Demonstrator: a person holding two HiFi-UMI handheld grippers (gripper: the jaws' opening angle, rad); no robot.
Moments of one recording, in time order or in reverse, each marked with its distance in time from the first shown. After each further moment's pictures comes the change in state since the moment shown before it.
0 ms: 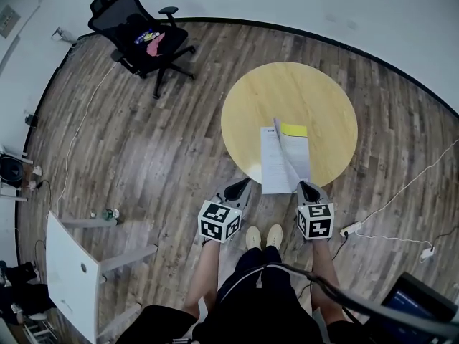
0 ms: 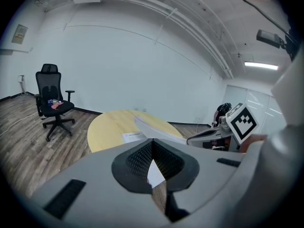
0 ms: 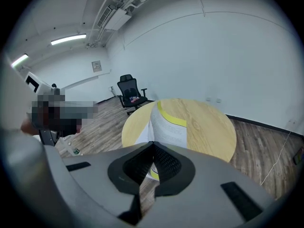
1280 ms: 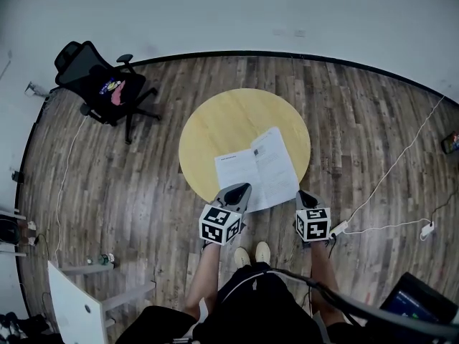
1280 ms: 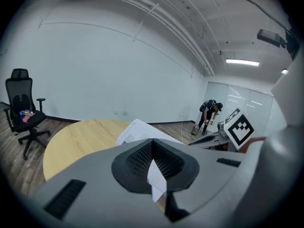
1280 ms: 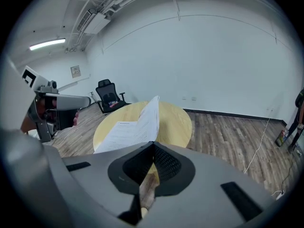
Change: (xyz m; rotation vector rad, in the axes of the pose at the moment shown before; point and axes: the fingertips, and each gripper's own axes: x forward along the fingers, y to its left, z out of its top) left arm 0.100 -0.109 0.061 0.129 0.005 -0.193; right arm -0.063 -0.138 -0.014 0.141 -0.017 -0.189
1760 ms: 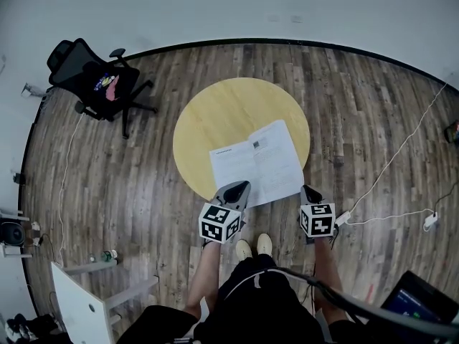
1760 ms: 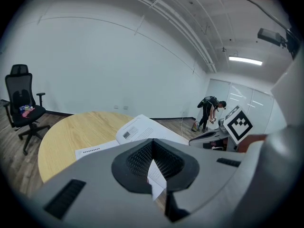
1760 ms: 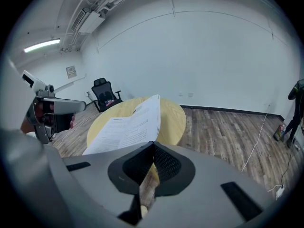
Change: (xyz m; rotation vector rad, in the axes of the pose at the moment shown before) left arm 0.021 -0.002 -0.029 -0.022 0.055 0.004; right arm 0.010 -0.030 -0.024 0.034 0.031 -0.019
